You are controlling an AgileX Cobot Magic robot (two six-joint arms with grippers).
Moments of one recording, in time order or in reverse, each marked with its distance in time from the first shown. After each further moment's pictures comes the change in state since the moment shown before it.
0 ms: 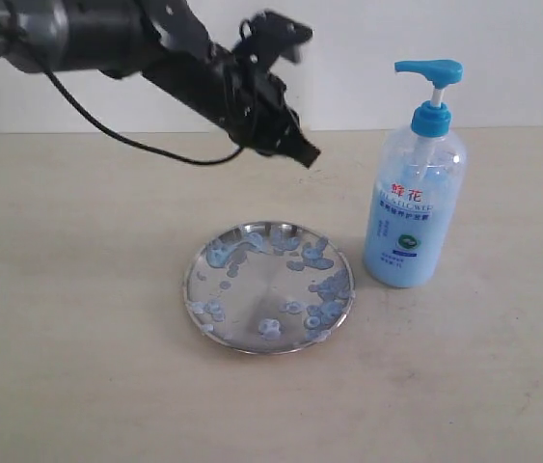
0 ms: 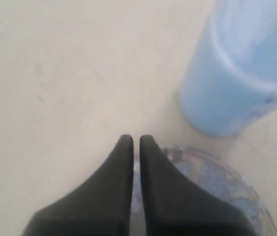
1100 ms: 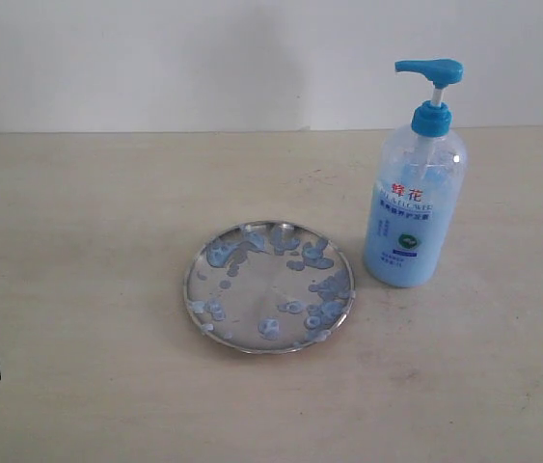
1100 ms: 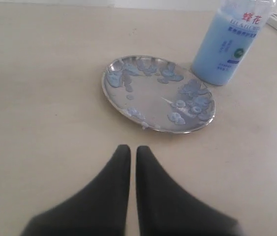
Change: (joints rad) left arm 0.000 -1.616 1.665 -0.390 -0.558 -0.066; right arm -0.085 -0.095 0.000 0.002 -0.052 0.000
